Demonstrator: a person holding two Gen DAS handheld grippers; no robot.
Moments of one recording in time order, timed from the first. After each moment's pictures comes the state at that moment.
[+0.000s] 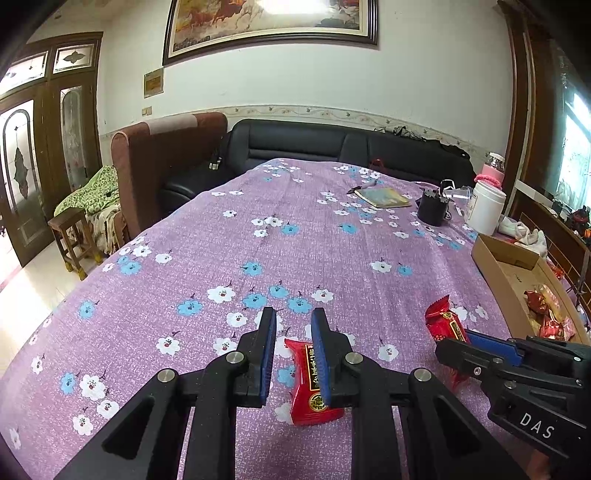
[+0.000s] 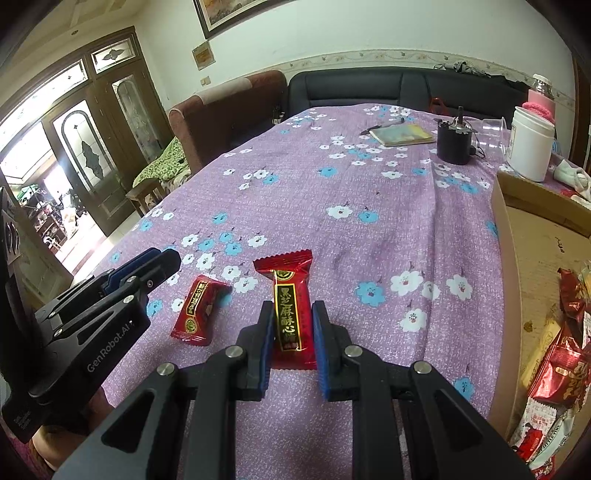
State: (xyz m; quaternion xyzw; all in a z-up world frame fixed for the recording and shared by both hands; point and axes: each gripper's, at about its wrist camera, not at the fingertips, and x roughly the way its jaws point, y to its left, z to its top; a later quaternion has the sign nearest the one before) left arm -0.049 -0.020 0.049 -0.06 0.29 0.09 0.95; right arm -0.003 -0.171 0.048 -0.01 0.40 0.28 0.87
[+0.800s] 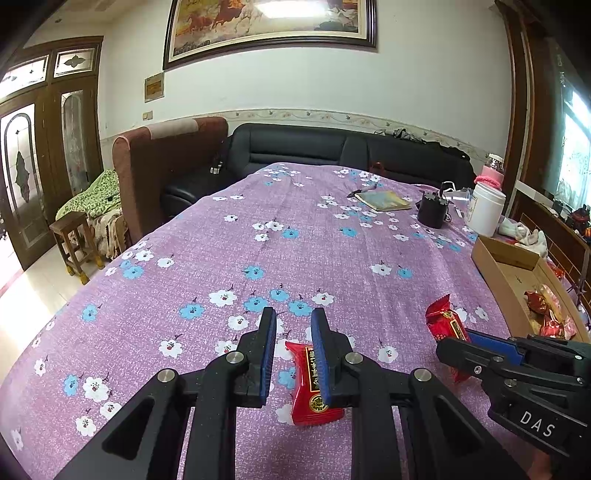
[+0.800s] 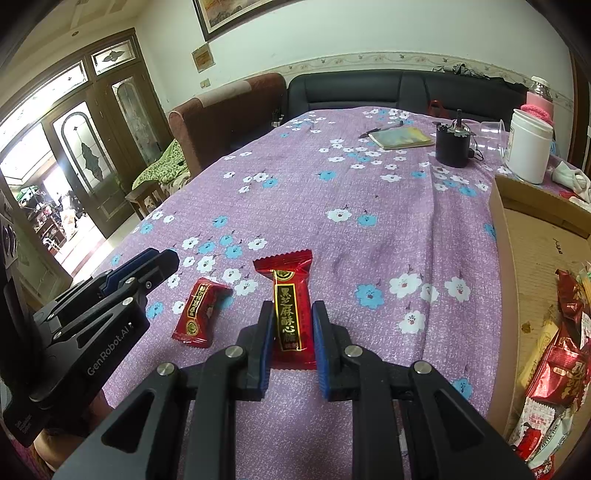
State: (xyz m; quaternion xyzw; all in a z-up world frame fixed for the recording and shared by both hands) left arm -0.051 -0.022 0.050 -0.06 0.29 0.10 0.95; right arm -0.003 -0.171 0.050 -0.01 0.40 0.28 0.88
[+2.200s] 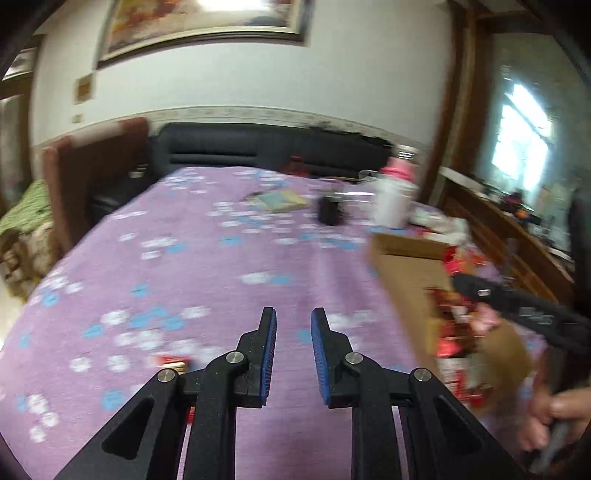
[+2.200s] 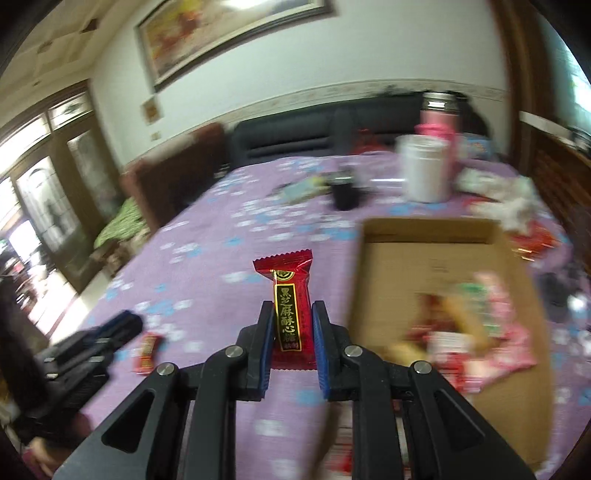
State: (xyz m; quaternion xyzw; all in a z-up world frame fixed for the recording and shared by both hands) left arm -0.040 -0.106 0.091 -0.06 0.30 -0.08 0.95; right arm 0.003 -0.316 0.100 0.06 0.34 0.14 0.93
